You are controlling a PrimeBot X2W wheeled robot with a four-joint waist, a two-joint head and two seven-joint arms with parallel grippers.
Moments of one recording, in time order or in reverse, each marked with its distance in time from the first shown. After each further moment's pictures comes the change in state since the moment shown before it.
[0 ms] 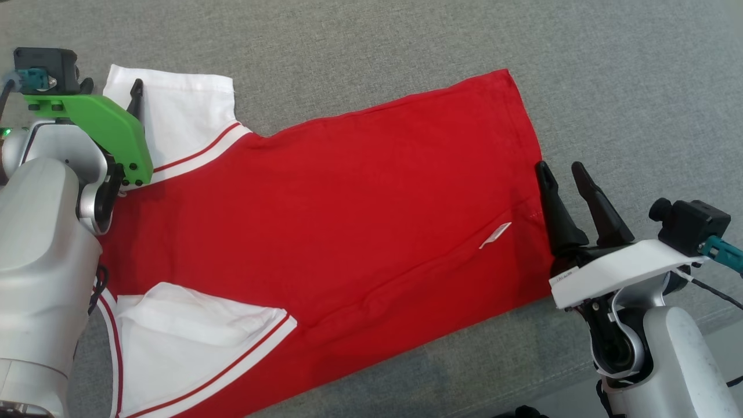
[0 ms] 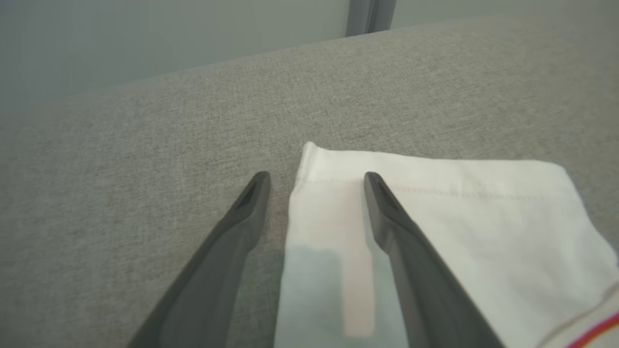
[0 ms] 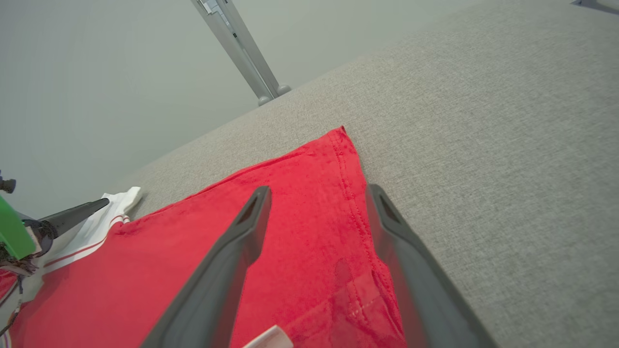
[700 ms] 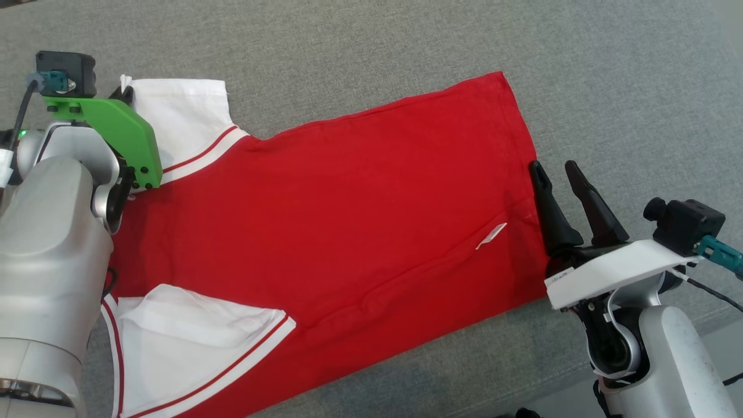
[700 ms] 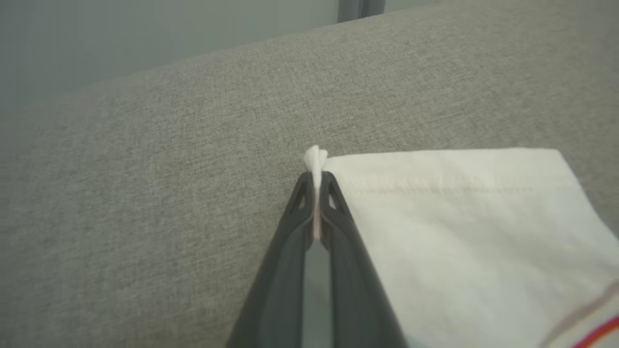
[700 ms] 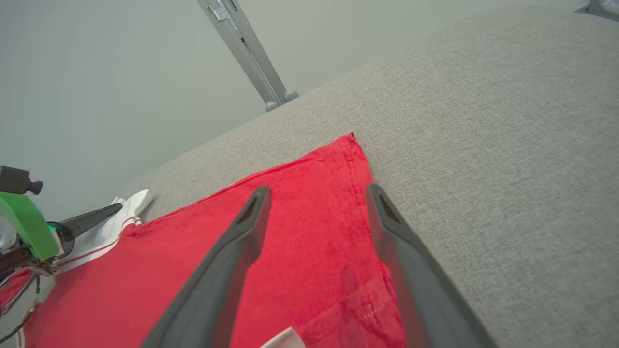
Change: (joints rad) left arm -0.081 -0.041 -0.054 0.197 0.021 -0.038 -0.055; right arm -0.005 0.000 0.026 -0.007 0.006 0.000 -0.006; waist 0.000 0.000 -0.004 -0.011
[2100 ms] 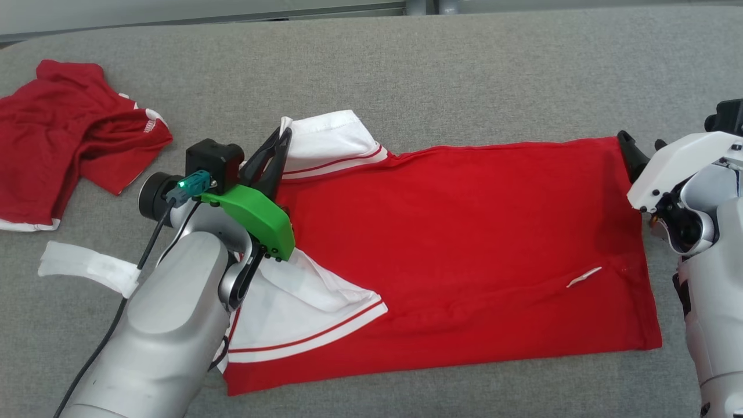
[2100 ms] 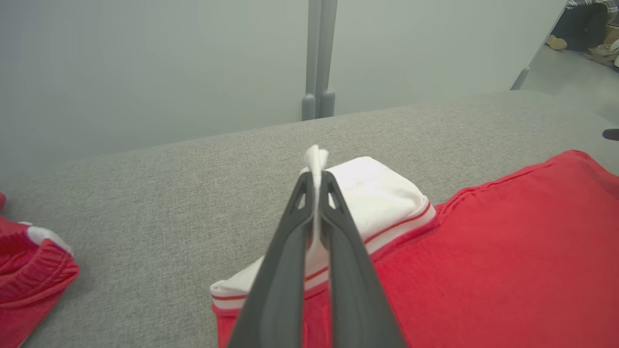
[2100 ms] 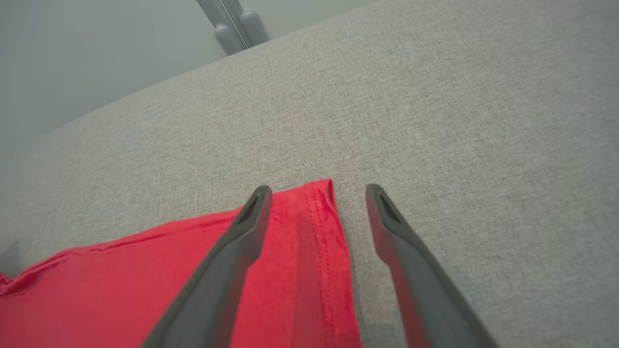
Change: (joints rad) left arm 0.273 -0.126 -0.140 -0.334 -0.043 -0.034 -0.296; right arm -0.465 -0.146 -0.271 0.689 -0.193 0.000 0.313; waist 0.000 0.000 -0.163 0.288
